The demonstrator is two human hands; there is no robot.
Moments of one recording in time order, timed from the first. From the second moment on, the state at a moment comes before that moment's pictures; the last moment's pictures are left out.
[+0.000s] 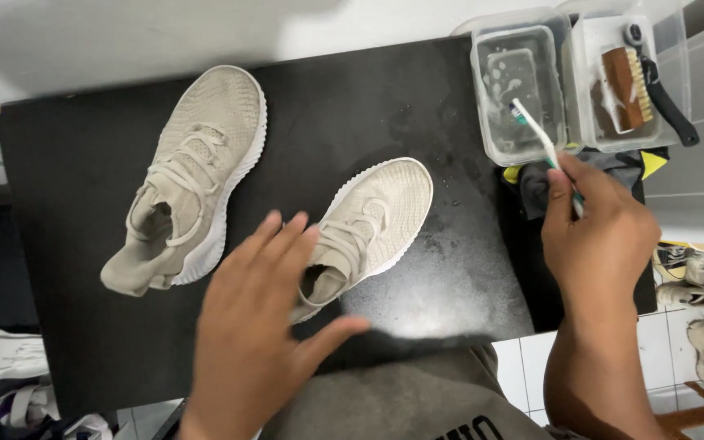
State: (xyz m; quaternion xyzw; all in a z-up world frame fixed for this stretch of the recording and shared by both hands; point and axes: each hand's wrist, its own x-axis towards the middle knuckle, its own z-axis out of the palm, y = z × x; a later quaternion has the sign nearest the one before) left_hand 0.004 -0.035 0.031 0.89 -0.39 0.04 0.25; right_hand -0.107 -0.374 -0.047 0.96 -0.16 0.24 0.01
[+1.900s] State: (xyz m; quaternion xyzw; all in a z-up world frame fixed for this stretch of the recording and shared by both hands) left_hand 0.009 -0.064 -0.013 0.92 -0.39 0.09 -0.02; right_hand -0.090 -0.324 0.014 0.94 -0.15 0.00 -0.31
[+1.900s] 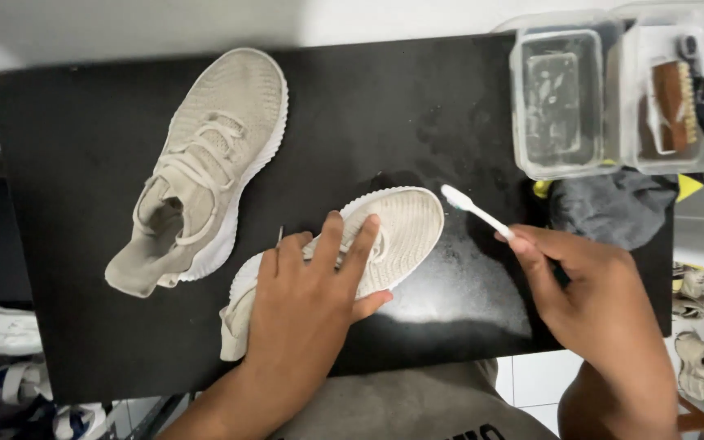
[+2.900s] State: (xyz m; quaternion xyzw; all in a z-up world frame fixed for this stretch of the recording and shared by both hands) left_hand 0.010 -0.063 -0.018 0.91 -0.40 0.10 -0.02; right_hand -0.027 -0.323 0.018 0.96 -0.01 -0.07 -0.26
